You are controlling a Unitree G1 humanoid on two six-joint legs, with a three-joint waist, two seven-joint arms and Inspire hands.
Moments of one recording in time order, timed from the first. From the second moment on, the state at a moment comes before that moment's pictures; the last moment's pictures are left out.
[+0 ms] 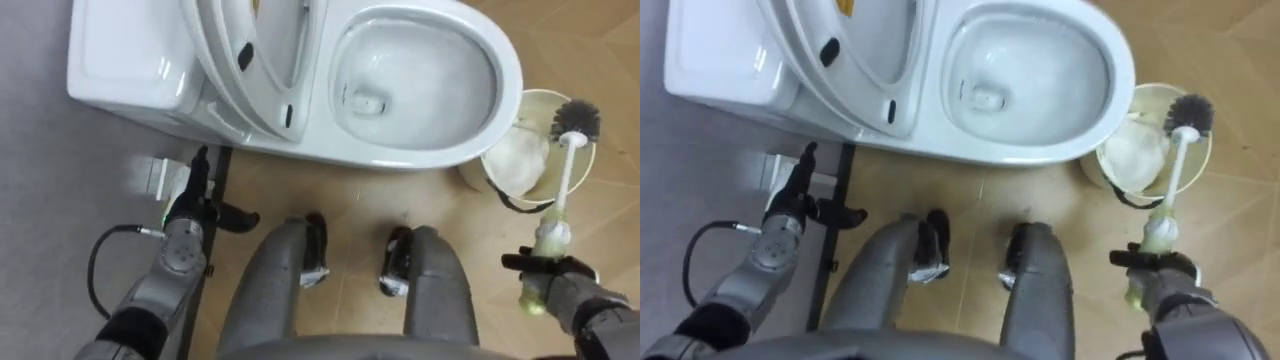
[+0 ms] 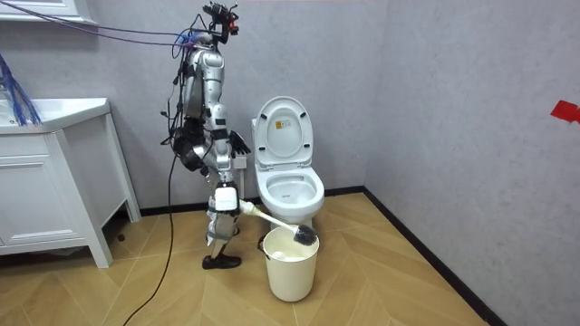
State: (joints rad) left arm 0.01 0.29 -0.28 0.69 0.03 0.01 0.28; right arm -0.20 -0.39 0.15 1.40 0.61 0.08 -0.21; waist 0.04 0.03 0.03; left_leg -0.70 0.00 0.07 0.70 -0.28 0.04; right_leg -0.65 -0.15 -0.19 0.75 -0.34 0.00
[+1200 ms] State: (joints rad) left arm 0.50 0.17 0.18 0.23 0.14 -0.01 0.27; right arm 0.05 -0.31 -0.13 1.35 0.42 0.06 -0.21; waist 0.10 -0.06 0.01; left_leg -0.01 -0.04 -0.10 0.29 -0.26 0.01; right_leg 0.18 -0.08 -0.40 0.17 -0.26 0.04
